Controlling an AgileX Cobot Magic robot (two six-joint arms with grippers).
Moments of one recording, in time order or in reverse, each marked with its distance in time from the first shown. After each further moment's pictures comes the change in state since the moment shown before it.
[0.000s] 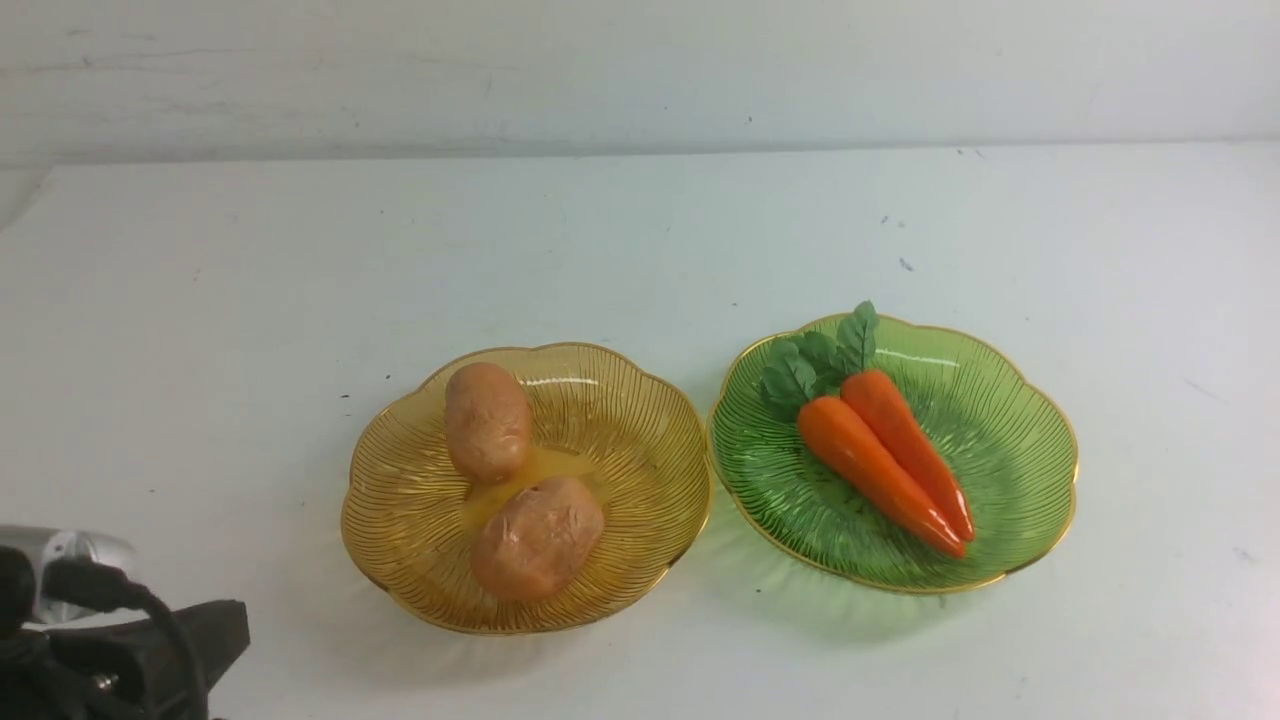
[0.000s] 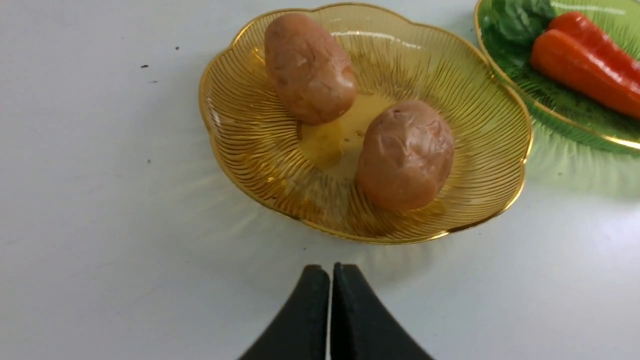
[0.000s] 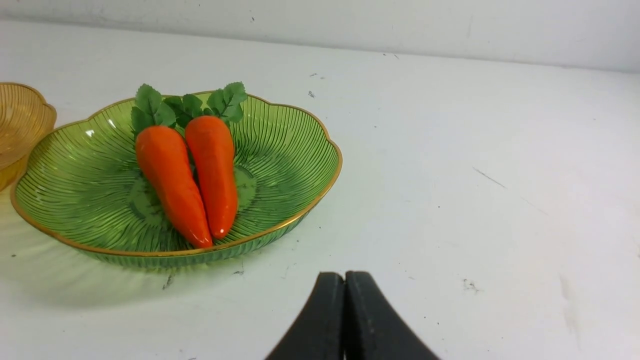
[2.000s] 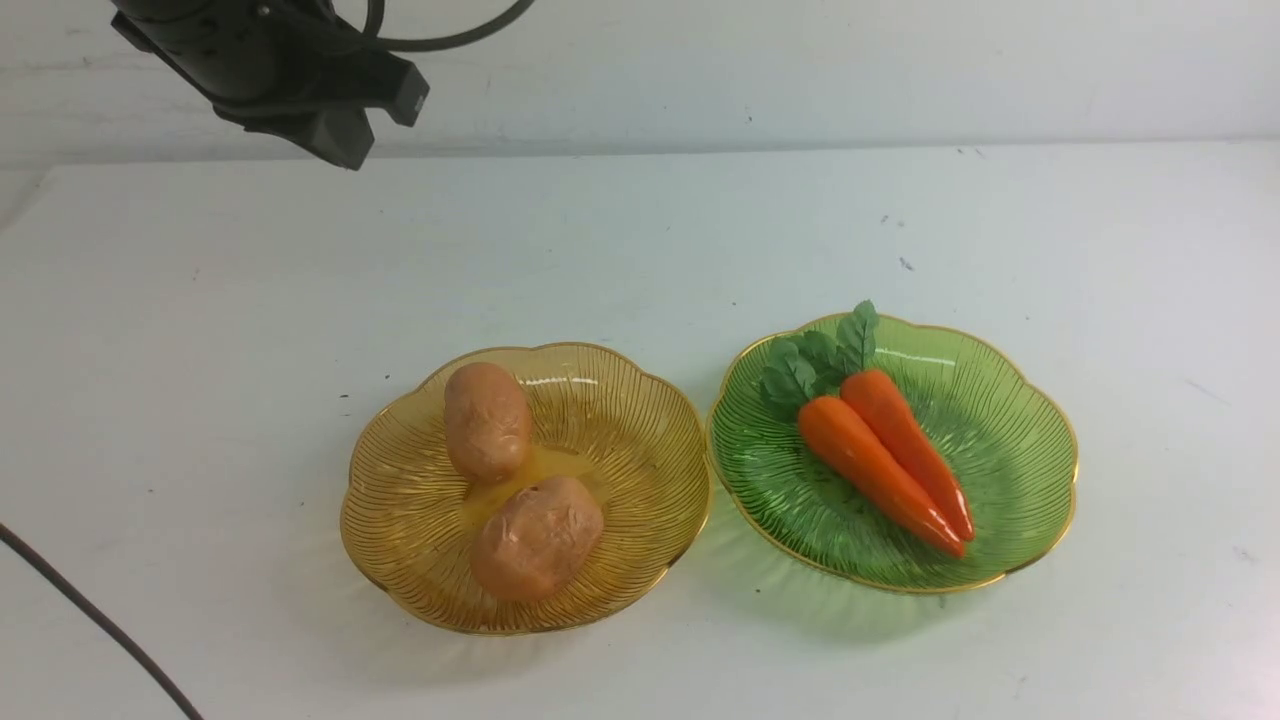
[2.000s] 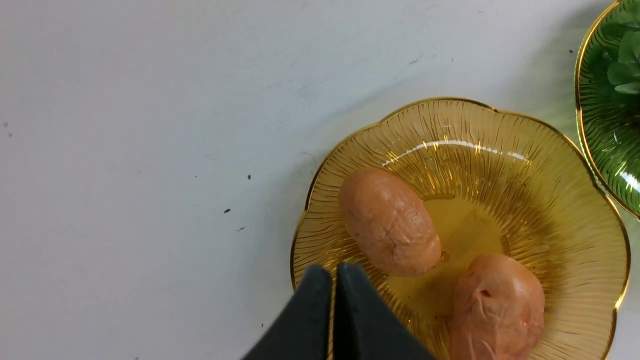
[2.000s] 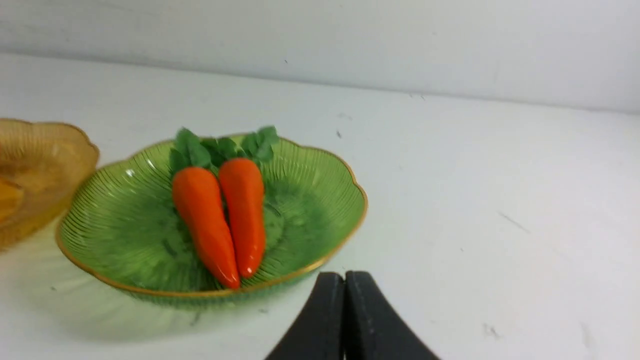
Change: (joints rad) right arm 0.054 0.050 -0.055 0.000 -0.045 0.003; left arm 0.000 1.184 -1.533 0.201 0.832 0.000
